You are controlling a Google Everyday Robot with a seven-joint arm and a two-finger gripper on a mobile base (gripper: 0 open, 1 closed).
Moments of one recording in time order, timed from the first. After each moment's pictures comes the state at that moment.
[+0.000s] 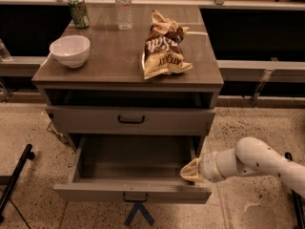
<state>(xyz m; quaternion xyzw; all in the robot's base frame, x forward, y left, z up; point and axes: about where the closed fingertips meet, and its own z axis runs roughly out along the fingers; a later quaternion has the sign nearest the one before) 0.477 -0.134 0.515 -0.60 0.70 0.23 0.31</state>
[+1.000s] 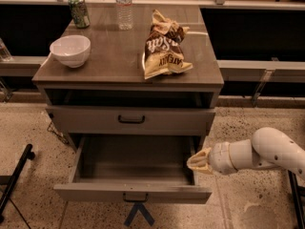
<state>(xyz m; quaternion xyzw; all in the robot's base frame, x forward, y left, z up) 0.480 -0.151 0.582 -0.60 0.68 0.23 0.35</state>
